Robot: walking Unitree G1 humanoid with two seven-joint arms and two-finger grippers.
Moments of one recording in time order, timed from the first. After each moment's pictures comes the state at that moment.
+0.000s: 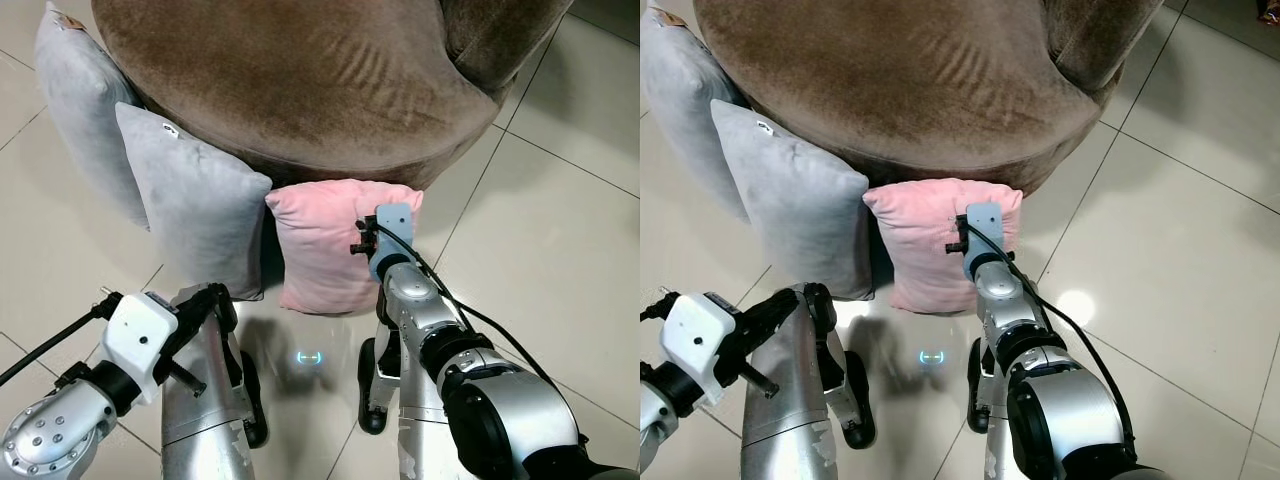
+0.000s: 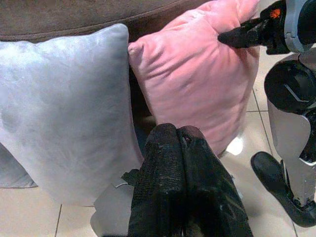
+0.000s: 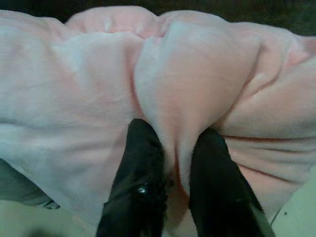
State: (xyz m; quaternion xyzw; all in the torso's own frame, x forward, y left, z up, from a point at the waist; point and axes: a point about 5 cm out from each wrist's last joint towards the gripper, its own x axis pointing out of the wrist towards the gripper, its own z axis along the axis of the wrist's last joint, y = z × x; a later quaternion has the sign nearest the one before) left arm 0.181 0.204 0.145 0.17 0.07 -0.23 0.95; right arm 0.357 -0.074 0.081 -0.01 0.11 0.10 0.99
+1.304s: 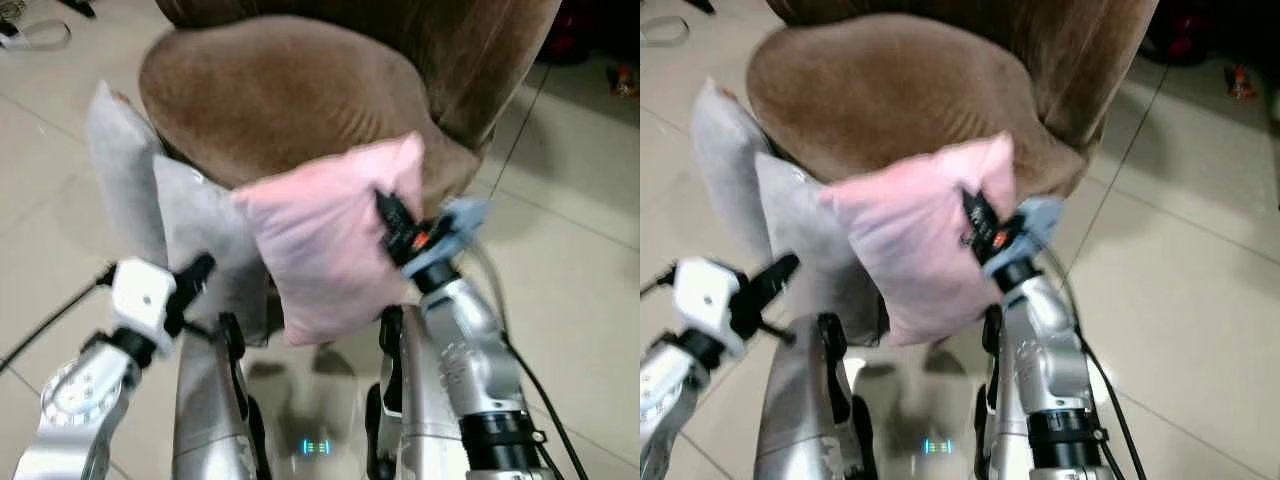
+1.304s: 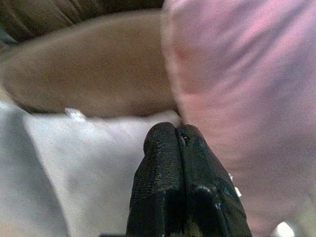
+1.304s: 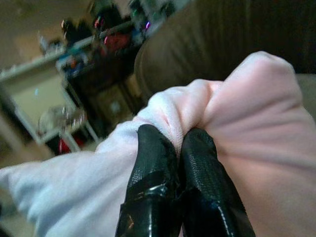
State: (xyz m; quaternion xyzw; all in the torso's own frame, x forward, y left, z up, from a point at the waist) left arm 0.225 0.204 0.147 0.12 -0.01 -0.16 0.98; right arm 0.297 -0.102 0.164 0.22 -0.12 0.23 0.94
